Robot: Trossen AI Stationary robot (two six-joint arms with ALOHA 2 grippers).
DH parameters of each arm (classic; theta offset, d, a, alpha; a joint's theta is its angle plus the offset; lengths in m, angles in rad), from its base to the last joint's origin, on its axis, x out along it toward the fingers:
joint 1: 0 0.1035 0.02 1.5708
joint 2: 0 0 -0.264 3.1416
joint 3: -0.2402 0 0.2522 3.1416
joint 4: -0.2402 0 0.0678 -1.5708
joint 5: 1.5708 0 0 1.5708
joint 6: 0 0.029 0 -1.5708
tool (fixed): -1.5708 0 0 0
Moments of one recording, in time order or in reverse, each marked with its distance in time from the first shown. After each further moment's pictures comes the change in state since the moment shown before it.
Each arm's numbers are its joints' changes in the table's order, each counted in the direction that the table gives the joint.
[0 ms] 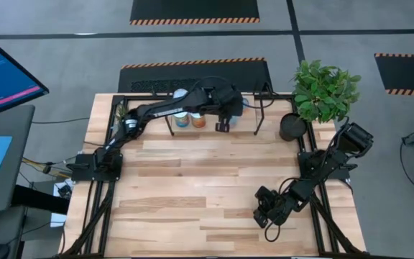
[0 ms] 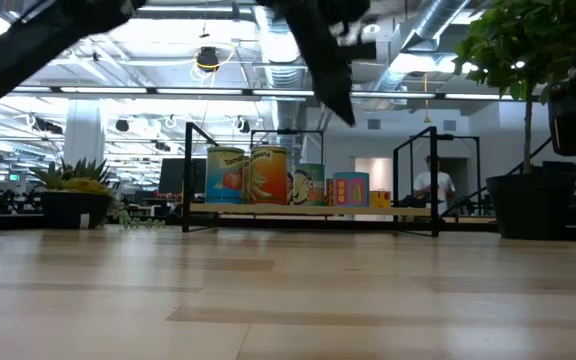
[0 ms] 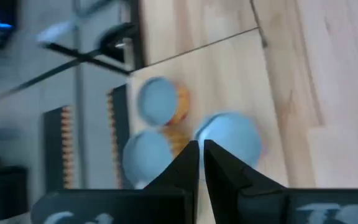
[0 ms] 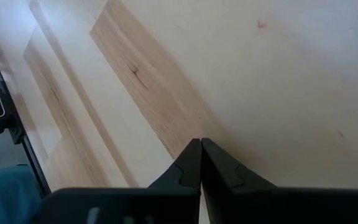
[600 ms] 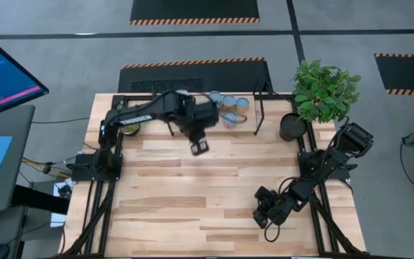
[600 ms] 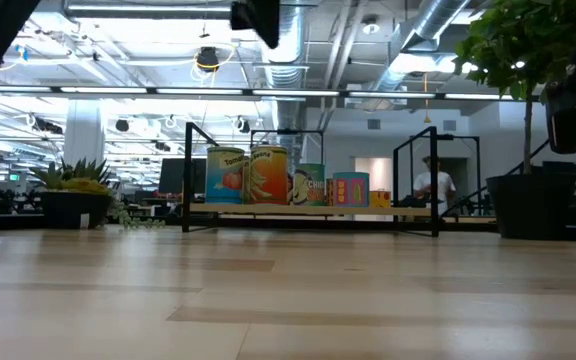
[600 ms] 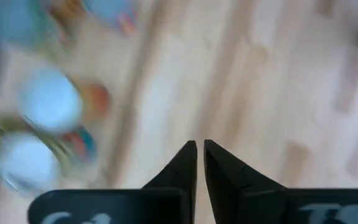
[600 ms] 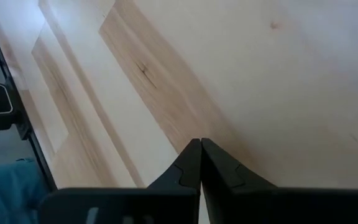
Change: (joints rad) left arm -0.187 0.243 0.003 -0.582 -0.237 -0.823; right arm -0.009 0.000 0.000 0.014 0.007 -0.025
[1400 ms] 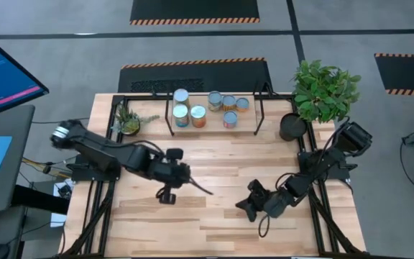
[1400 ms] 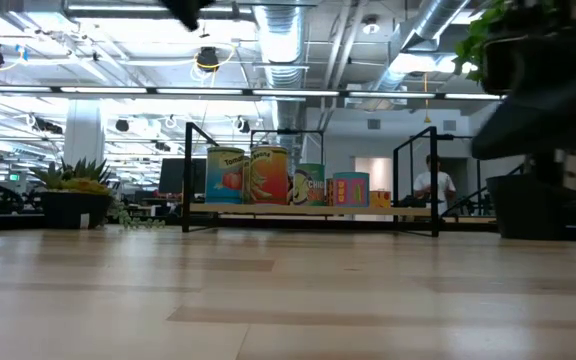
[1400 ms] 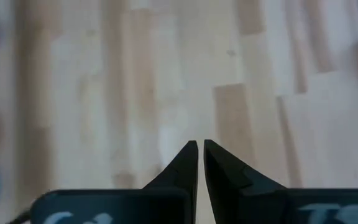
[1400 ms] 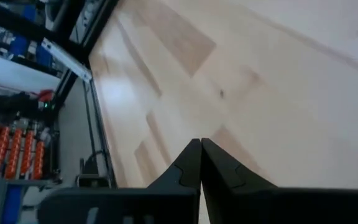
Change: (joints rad) left arm -0.410 0.500 0.979 0.672 0.092 0.071; right arm -0.098 0.001 -0.001 0.344 -0.239 -0.171
